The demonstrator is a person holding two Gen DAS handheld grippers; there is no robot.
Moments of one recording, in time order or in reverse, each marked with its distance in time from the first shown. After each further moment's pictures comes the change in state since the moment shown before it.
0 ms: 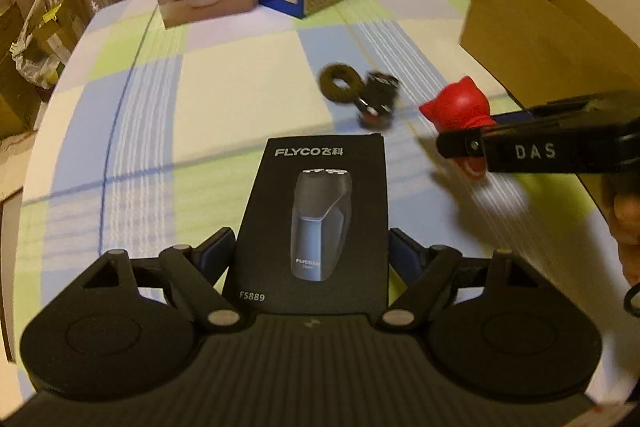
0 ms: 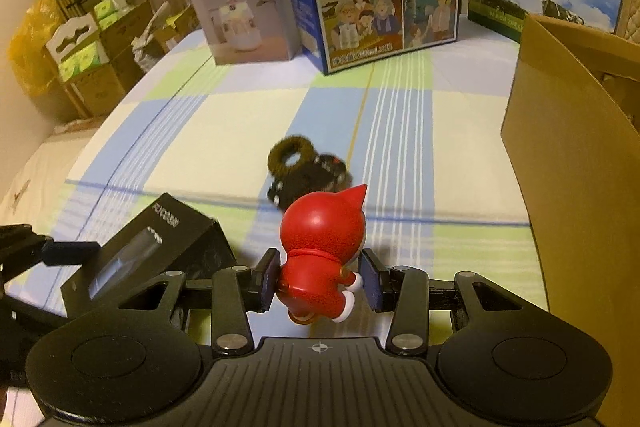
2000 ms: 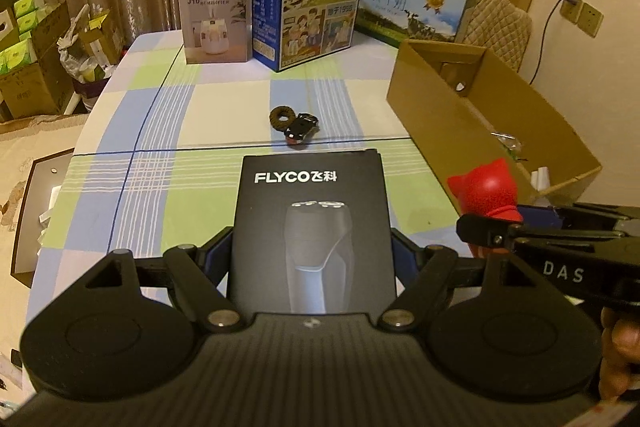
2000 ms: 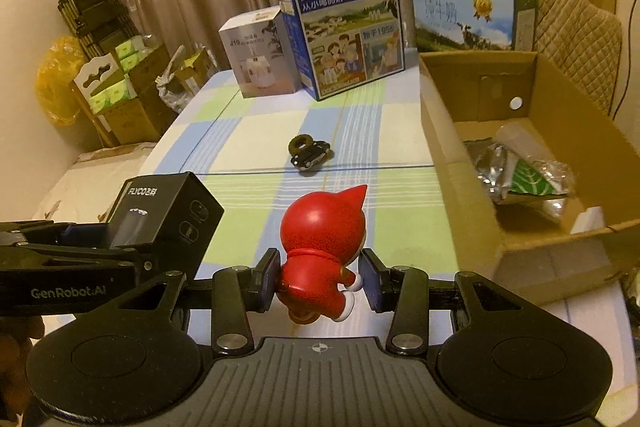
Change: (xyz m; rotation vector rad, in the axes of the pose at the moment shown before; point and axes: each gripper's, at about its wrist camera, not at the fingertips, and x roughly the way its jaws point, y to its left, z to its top) left arm -0.177 -0.101 -0.047 -0.142 -0.144 0.025; right arm -0.214 0.016 -0.087 0.065 -0.111 0.000
